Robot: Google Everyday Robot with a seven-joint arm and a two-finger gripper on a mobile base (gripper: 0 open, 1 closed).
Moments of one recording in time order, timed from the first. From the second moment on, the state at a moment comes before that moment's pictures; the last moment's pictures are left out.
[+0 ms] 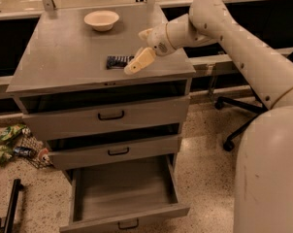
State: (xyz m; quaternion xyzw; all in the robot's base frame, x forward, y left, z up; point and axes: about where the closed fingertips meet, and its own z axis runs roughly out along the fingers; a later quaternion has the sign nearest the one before) arm 0.740 0.036 0.869 -0.56 0.66 0.25 0.43
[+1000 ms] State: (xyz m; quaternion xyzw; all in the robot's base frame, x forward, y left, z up) arm 0.761 0.061 0.836 -0.56 0.67 0.27 0.41
